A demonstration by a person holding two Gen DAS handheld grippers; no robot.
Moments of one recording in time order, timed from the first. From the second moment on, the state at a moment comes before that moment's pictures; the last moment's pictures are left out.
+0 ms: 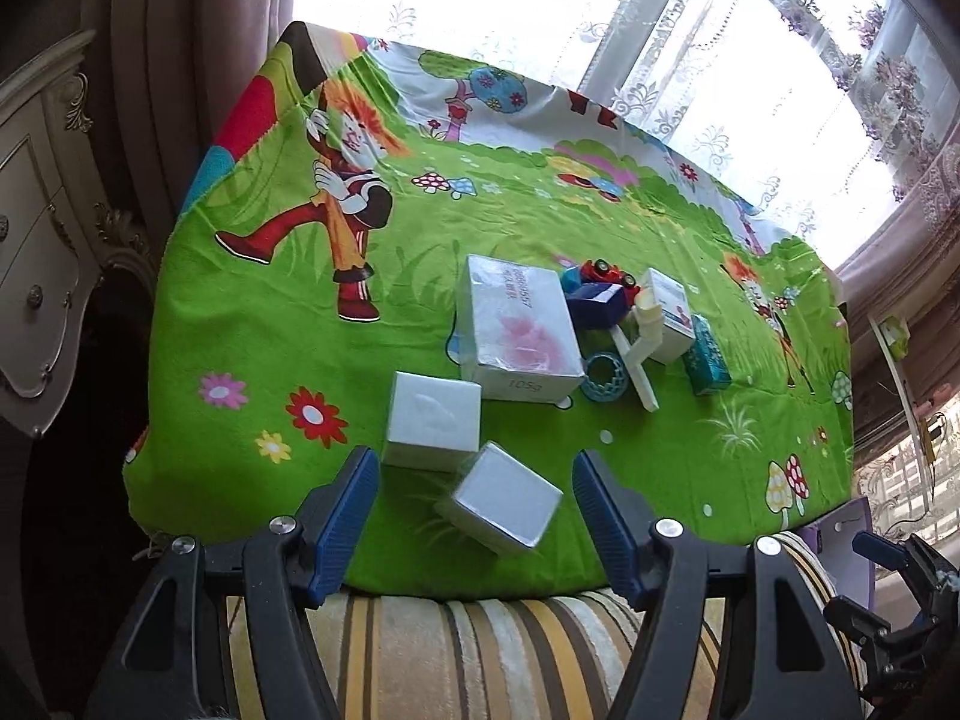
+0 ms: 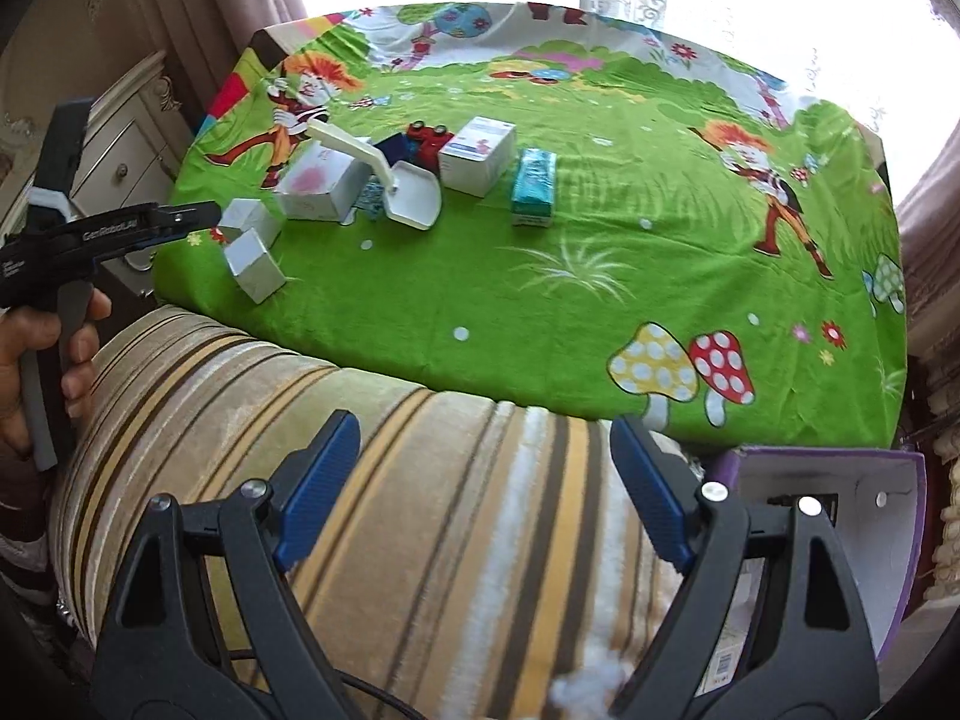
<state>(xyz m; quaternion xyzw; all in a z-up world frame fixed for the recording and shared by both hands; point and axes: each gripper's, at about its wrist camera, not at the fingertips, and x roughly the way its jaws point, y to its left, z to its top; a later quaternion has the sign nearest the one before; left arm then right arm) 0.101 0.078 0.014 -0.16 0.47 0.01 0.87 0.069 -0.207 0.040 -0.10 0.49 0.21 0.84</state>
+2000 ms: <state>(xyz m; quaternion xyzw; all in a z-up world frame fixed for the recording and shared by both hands) 0.095 0.080 0.008 -0.23 0.45 0.00 0.87 0.115 -0.073 -0.005 -0.15 0.51 0.30 0.79</state>
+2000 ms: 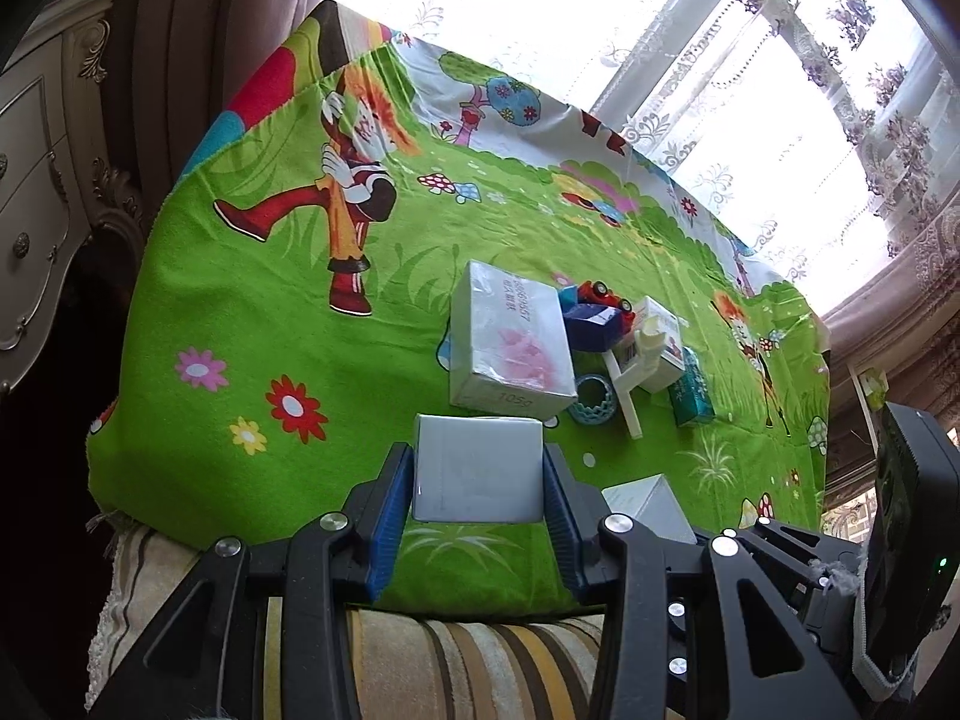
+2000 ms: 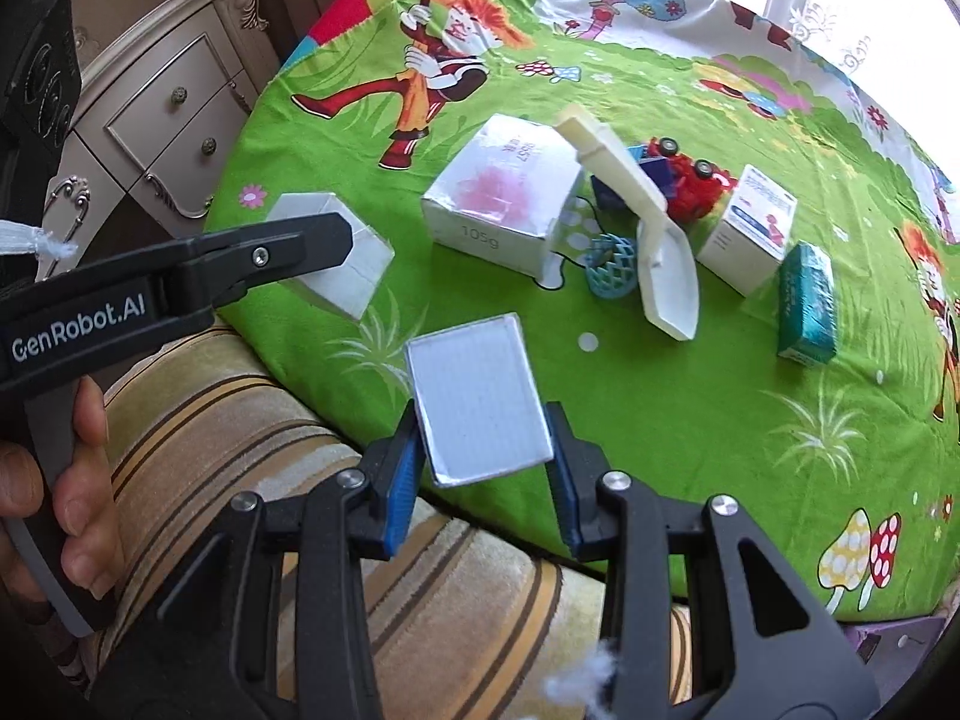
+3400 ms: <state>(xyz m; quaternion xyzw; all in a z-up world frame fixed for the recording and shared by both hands) 0.084 -0.195 0.036 -0.09 0.49 -0.24 0.84 0.056 -0.406 0.039 0.04 0.47 0.07 0.88</state>
